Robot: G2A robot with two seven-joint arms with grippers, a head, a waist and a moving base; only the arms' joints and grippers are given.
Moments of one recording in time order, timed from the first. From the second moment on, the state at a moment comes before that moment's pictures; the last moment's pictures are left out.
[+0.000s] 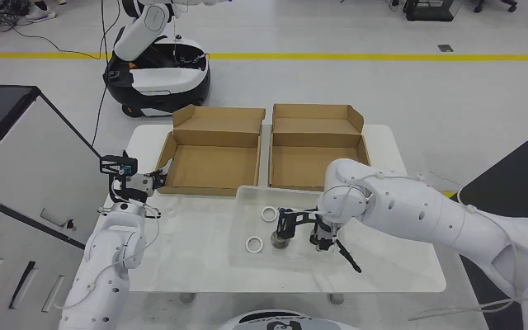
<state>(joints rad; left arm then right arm) 1.73 -1.15 -1.60 -1.80 1.33 0.00 0.00 -0.51 -0.90 0.17 -1.76 -0.25 -0.27 1.54</state>
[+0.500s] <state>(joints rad) 1.73 -1.15 -1.60 -1.80 1.33 0.00 0.00 -0.42 -0.79 0.27 -1.84 -0.06 -0.29 1.53</state>
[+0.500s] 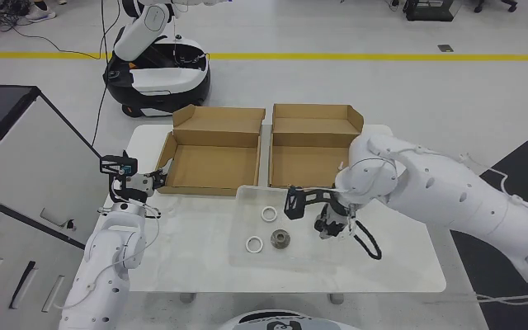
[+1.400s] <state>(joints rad) 1.73 -1.15 -1.60 -1.80 1.33 0.00 0.00 -0.50 -0.59 0.38 -1.73 0.24 -0.60 1.22</state>
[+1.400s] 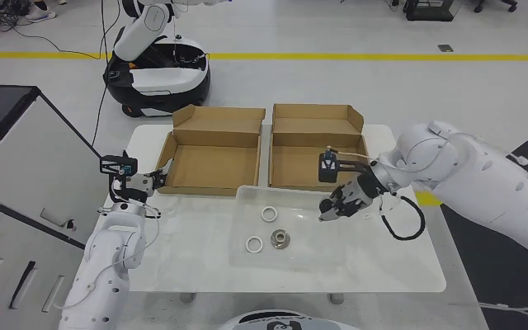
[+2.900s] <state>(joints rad) 1.73 -1.15 -1.60 -1.80 1.33 0.00 0.00 -0.40 -0.49 0.21 -1.74 0.39 -1.00 0.82</state>
